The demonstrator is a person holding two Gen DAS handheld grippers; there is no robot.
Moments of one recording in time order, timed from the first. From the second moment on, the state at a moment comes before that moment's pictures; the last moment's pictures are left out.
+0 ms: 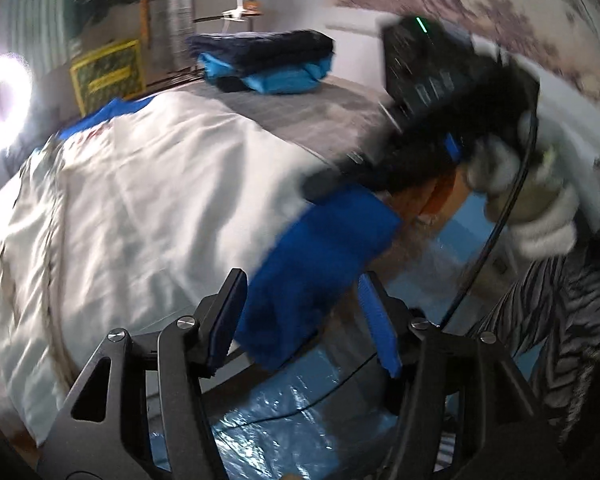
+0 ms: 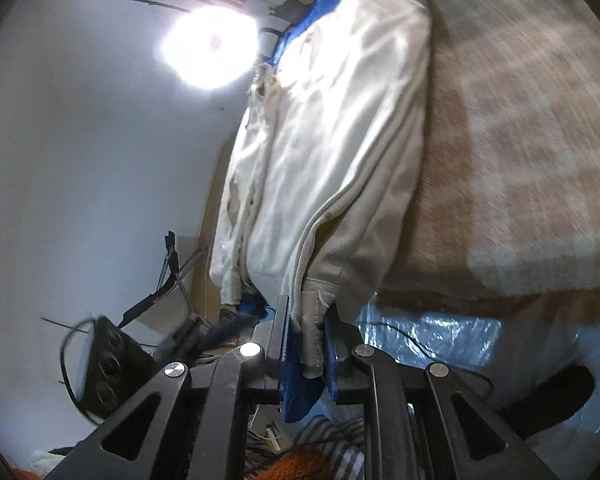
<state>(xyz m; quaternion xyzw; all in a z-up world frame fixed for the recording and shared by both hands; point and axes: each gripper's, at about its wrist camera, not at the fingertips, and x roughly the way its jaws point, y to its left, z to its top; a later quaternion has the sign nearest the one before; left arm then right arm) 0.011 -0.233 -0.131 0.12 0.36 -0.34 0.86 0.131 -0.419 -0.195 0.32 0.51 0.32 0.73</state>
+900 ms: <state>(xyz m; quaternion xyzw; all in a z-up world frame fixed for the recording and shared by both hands) 0.057 -0.192 -0.137 -0.04 0.37 -0.30 0.88 0.236 -0.480 -0.210 0.38 0.48 0.21 0.76</state>
